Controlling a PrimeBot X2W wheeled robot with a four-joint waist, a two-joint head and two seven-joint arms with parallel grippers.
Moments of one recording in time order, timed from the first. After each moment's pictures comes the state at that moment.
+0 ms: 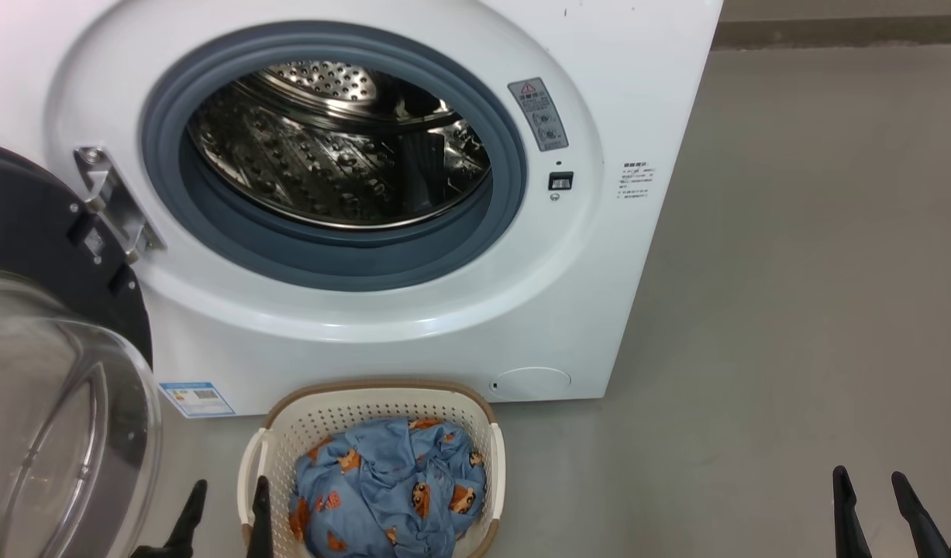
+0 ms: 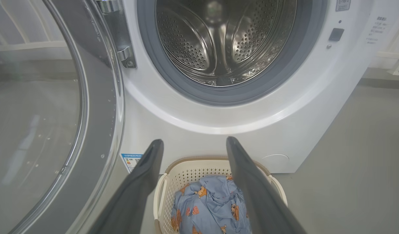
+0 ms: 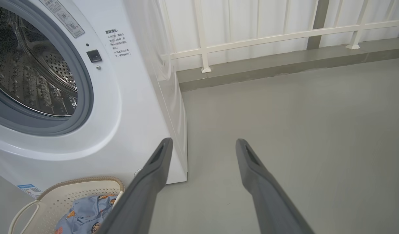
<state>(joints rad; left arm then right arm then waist) 0.09 0.04 -0.03 0.21 -0.17 -0.01 -0.26 0.18 -0.05 -0.24 0.09 0.23 0.13 -0.25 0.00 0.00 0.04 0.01</state>
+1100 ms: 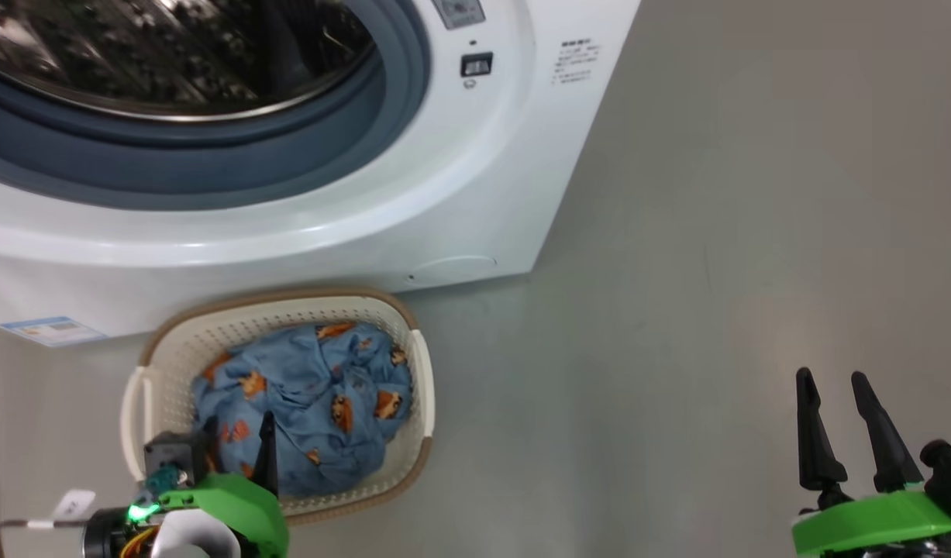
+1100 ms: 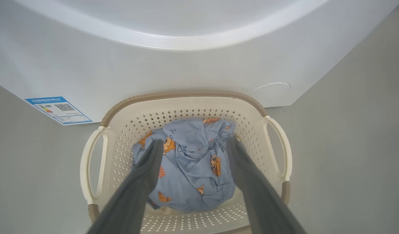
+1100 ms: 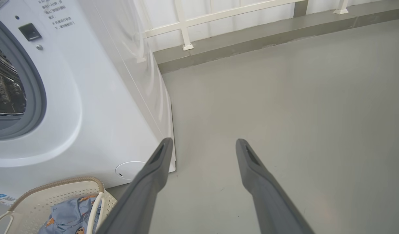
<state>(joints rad) -0.33 0.06 -0.11 0.75 -0.21 -0.02 -0.26 -0.01 -0.05 -0.16 0.13 0.32 0.13 -0.25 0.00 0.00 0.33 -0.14</state>
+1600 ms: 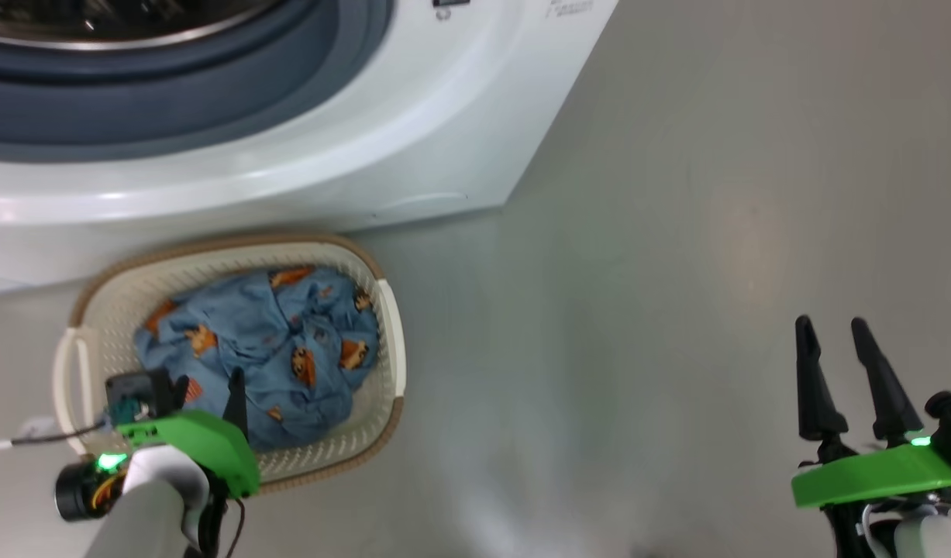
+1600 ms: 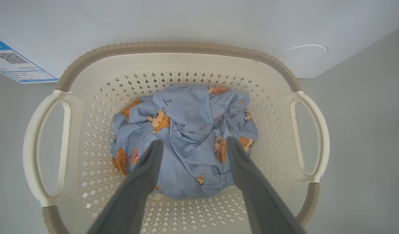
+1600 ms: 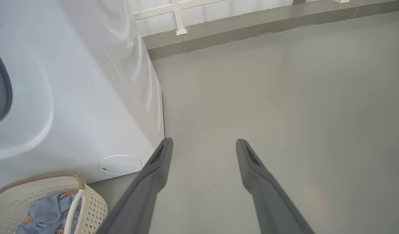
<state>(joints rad) -0.56 0.08 -0.08 1.04 -0.27 -0.07 -0.23 -0.11 -0.08 -0.14 0.13 0.34 0.13 -0.25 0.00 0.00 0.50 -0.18</state>
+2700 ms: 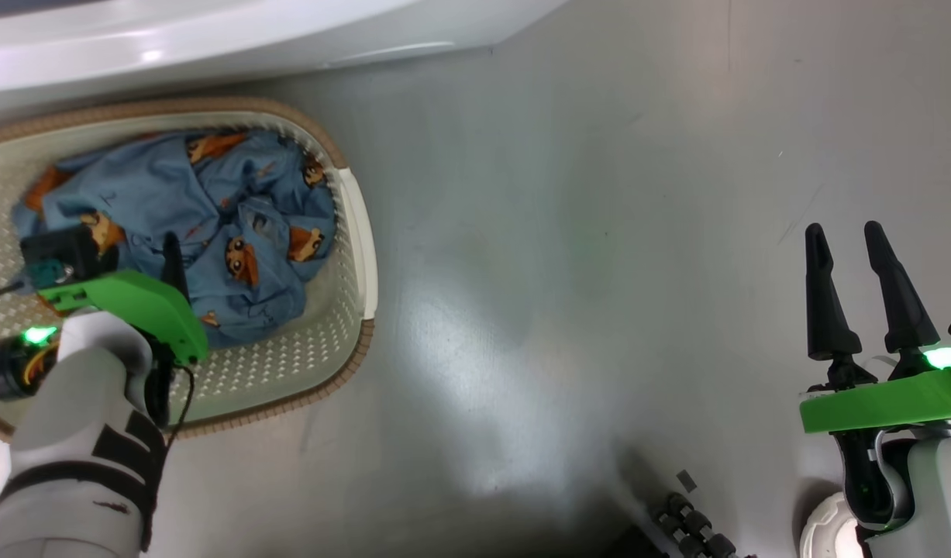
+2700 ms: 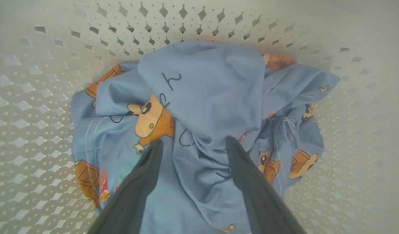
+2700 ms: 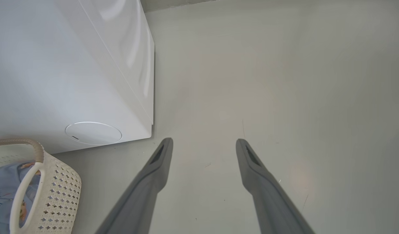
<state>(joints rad) -0.91 0.12 -0.08 1.25 -0.29 -0.04 -0.23 -0.25 -0.14 -0.09 0.09 0.38 0.13 -0.25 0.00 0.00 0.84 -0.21</state>
